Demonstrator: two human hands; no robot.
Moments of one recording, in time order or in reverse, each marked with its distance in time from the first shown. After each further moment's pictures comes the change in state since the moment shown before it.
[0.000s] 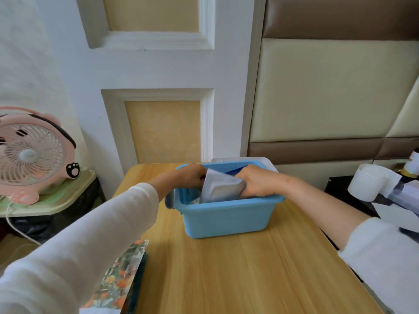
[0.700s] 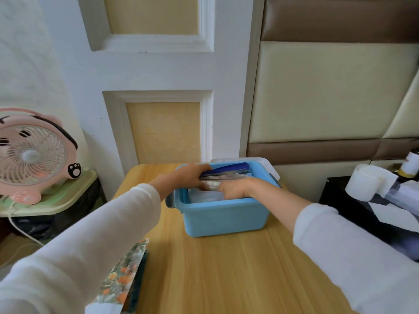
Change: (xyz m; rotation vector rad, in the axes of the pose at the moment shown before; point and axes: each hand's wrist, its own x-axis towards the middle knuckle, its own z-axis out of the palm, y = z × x) left_hand 0.000 -0.004 0.002 0.003 0.048 0.003; right_hand 0.043 -0.020 0.027 -0.152 -0.350 0.070
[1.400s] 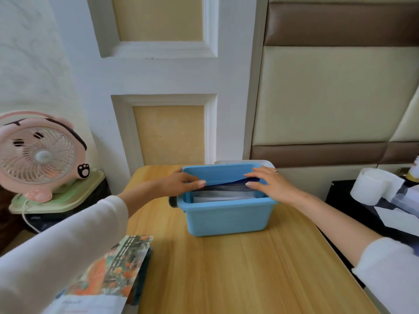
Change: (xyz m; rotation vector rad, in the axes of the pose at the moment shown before) left_hand -0.058 -0.012 -0.008 -0.161 -0.063 -0.042; right_hand -0.043 0.083 0.029 0.383 0.657 0.006
